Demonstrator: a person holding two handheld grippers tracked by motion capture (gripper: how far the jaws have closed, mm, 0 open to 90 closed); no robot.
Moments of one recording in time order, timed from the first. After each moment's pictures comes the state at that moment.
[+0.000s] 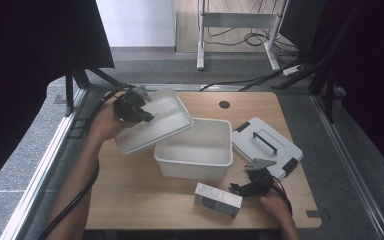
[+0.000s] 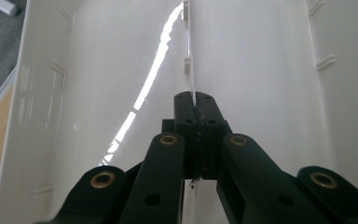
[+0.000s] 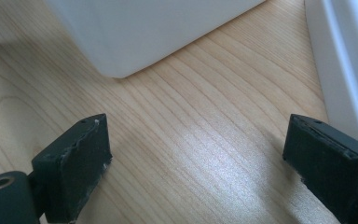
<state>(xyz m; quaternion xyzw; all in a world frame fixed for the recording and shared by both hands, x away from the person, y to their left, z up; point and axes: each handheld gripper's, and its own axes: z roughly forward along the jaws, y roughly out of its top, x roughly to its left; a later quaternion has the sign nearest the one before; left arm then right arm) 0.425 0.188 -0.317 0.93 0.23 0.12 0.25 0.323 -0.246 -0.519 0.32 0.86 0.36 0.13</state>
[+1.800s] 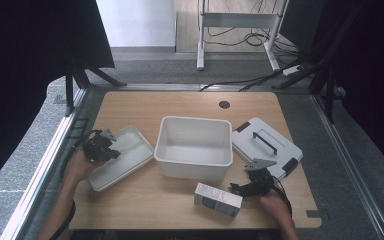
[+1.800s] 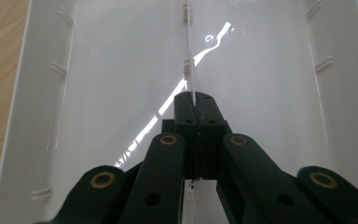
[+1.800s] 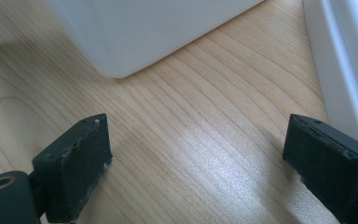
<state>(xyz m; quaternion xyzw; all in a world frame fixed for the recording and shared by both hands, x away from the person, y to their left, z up) 0.378 0.290 -0.463 0.91 0.34 0.09 0.21 0.322 -0.246 -0.519 0.33 0.86 0.36 0.13</state>
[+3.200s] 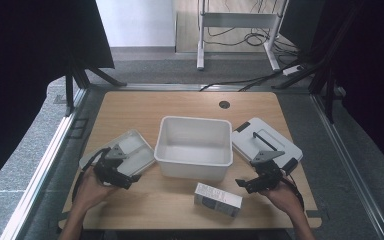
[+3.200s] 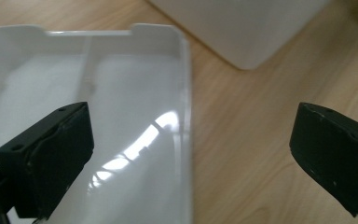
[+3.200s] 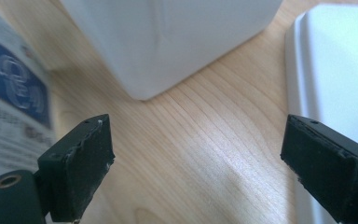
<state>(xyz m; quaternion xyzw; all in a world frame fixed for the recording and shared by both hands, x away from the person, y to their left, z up) 0.303 0.230 -0.461 0.88 0.33 0.13 0.32 0.319 -0.252 -0.462 0.32 0.88 0.35 0.11</state>
